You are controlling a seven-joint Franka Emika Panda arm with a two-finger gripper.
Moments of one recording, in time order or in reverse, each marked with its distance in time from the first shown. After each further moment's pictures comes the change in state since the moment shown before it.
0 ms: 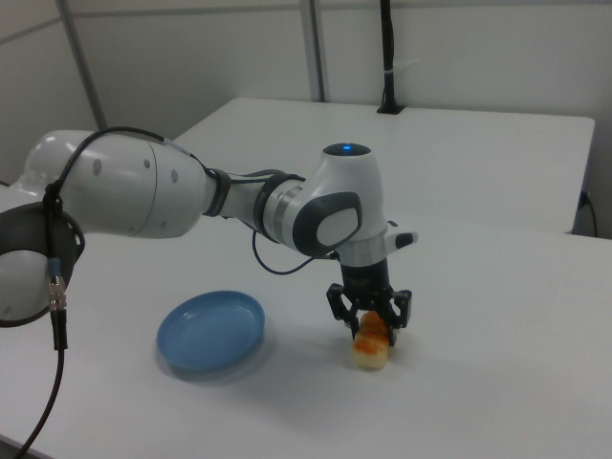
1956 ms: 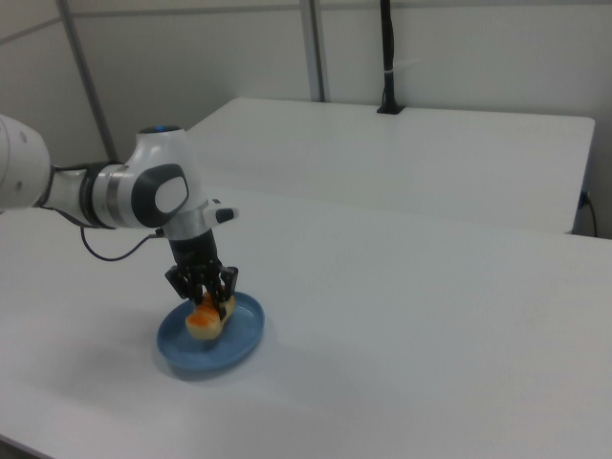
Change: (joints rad) arm 0.341 -0.368 0.132 -0.468 -0.083 0.024 0.413
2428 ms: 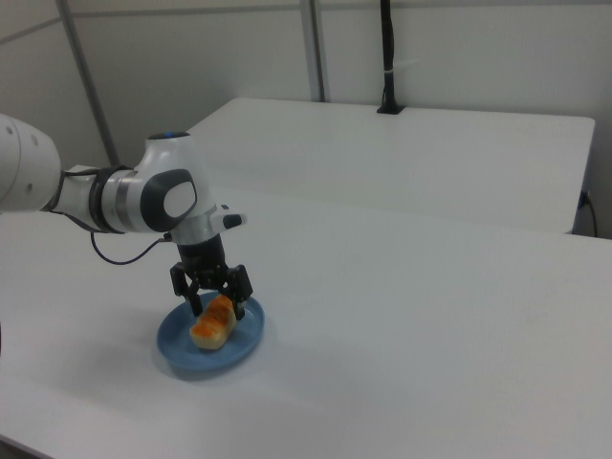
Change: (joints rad) arm -0.018 0.028 -0.003 0.008 -0.020 0.007 0.053
